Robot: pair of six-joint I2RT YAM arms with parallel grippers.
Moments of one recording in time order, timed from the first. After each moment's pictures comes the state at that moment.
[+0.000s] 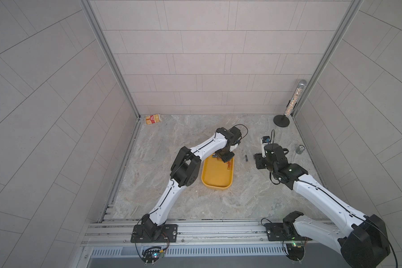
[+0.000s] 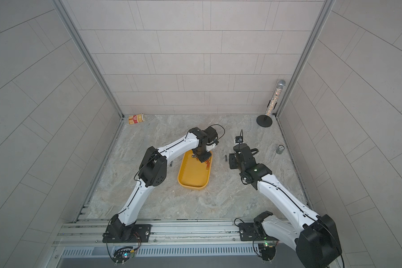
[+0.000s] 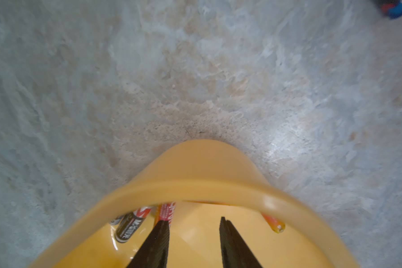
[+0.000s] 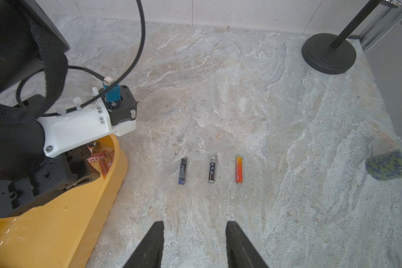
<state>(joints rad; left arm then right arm) -0.75 2.42 2.18 -1.21 -0.07 0.14 0.41 1.05 0.75 -0.40 0.26 0.24</state>
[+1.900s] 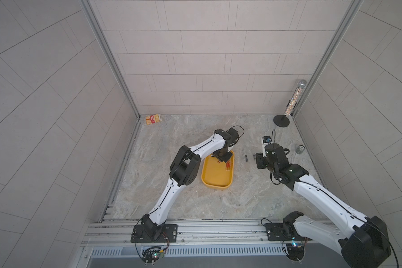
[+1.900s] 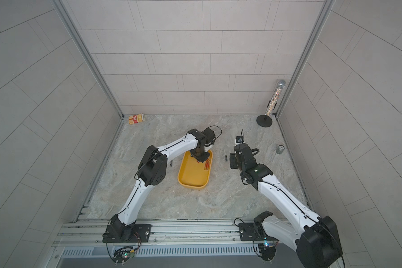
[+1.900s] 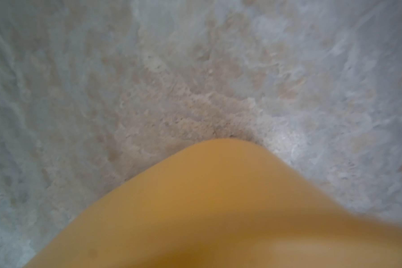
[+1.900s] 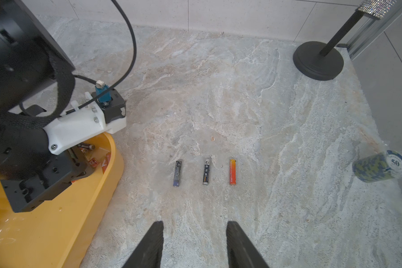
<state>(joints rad) -0.72 2.39 2.08 -1.15 -0.05 -0.02 0.41 1.04 0.75 -0.40 0.28 0.22</state>
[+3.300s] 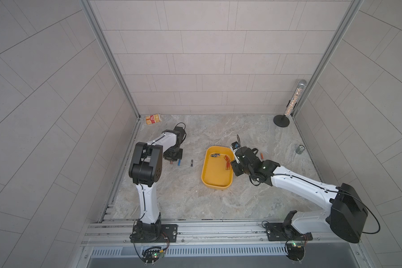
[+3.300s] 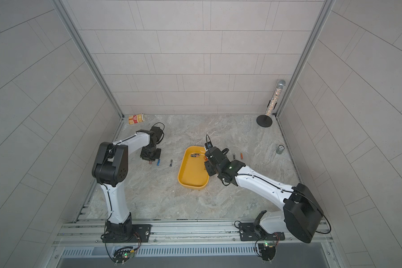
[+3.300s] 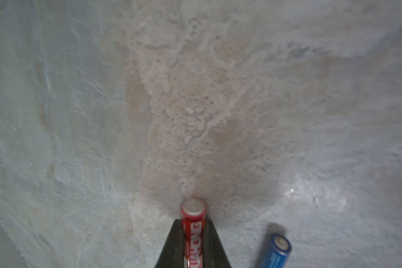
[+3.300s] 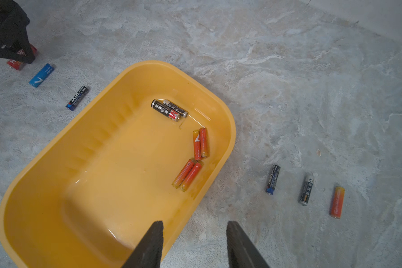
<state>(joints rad) -0.18 2.03 1.40 -0.93 -0.26 -0.20 0.73 1.33 0.90 -0.40 0.26 0.22</state>
